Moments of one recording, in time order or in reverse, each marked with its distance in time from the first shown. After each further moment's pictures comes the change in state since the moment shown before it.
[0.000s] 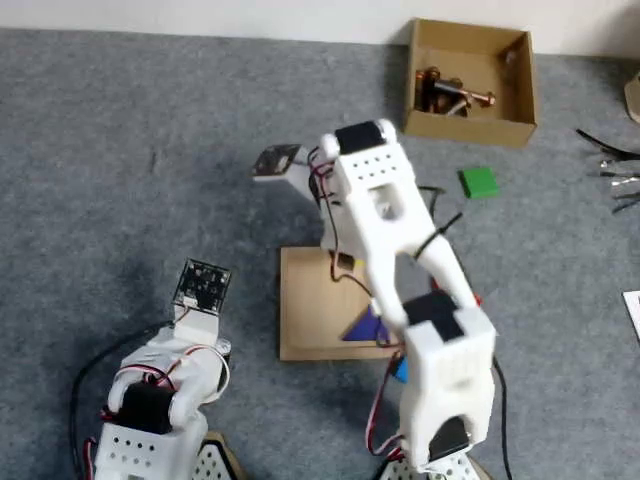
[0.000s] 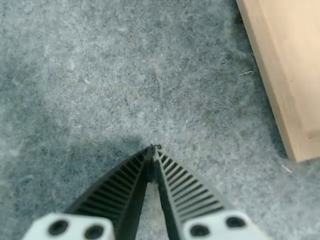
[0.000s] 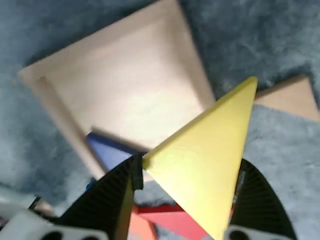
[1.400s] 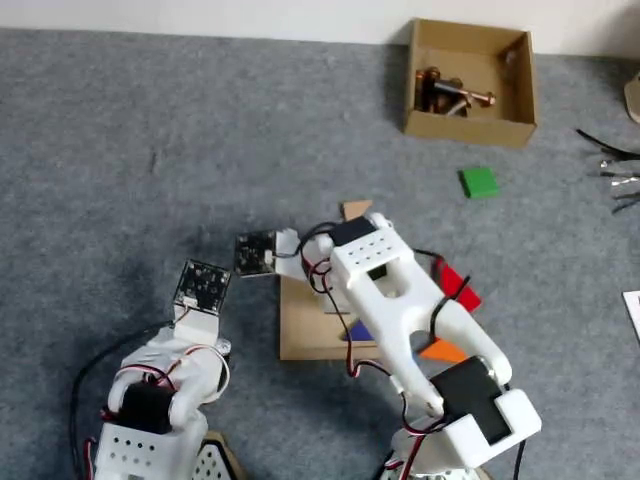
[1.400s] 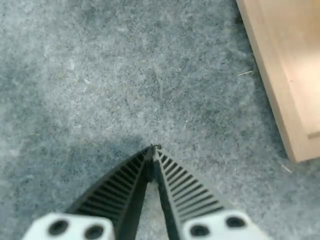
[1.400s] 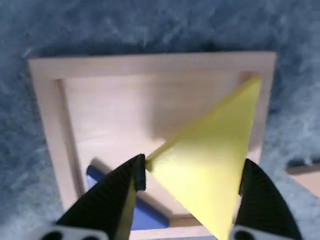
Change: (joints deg) left arm 0.0 0.0 0.0 0.0 0.0; right arm -7.3 -24.2 49.1 -40.8 13.3
